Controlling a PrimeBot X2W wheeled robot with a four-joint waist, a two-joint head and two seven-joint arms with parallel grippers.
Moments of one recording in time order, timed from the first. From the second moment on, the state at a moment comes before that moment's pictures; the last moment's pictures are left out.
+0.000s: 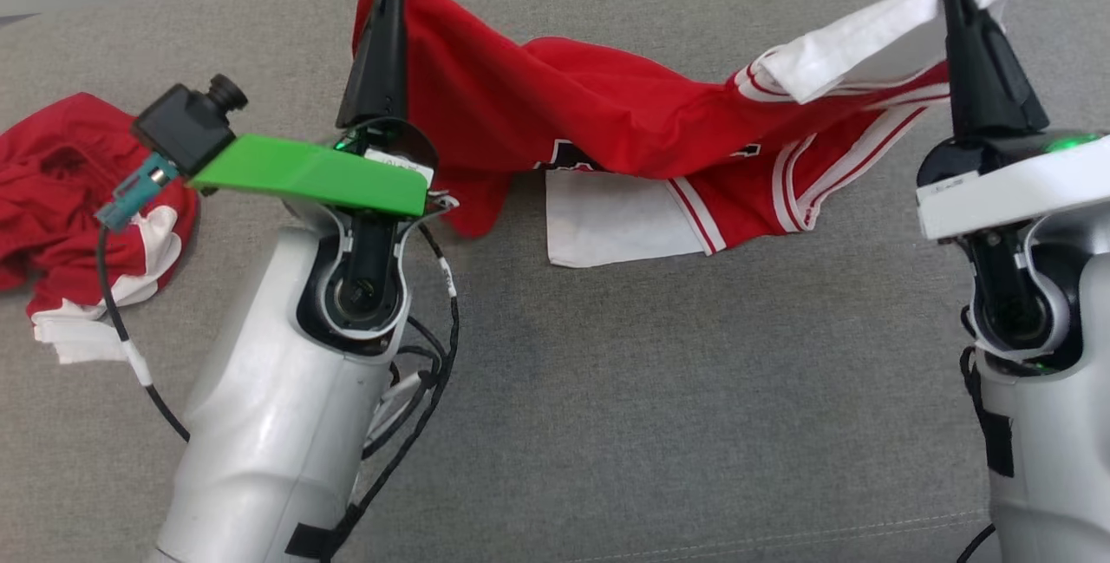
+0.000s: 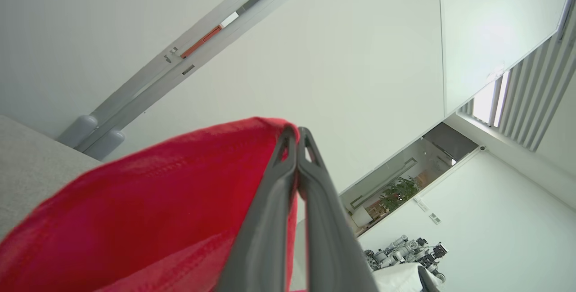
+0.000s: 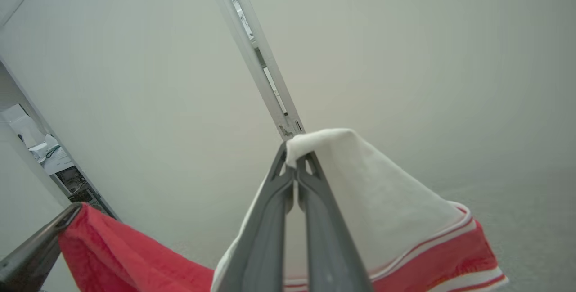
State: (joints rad) left arm -0.67 0.05 -0.37 0.29 -1.21 -0.13 -0.23; right arm -0.45 -0.08 -0.05 -0.10 0.53 0.13 0.11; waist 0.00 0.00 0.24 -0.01
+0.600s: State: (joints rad) left arm -1.04 0.16 -0.27 0.26 -1.31 -0.10 -0.09; right arm -0.94 -0.15 -0.06 -0.07 0.59 0.13 0.19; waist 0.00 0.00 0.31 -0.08
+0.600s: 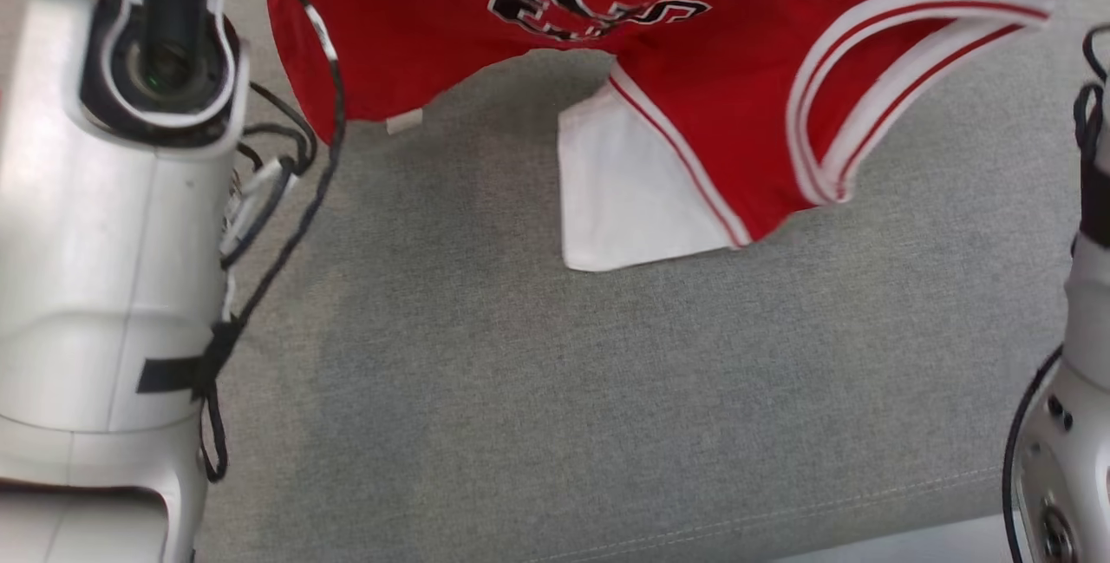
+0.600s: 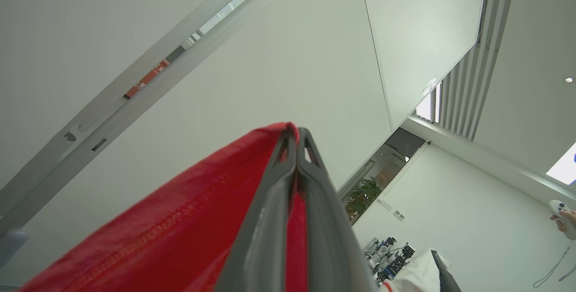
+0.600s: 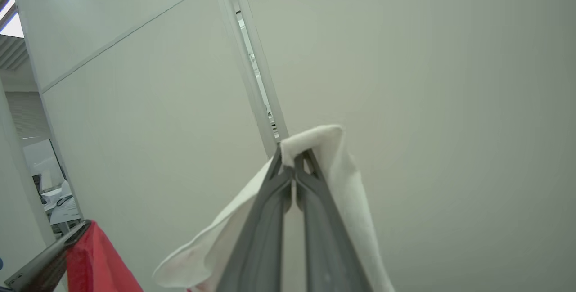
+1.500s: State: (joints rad) left arm -1.02 0.18 -0.37 0.22 -1.19 -0.13 -0.26; right arm -1.11 -0.30 0.27 0.38 0.80 0.13 -0.19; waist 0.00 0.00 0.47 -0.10
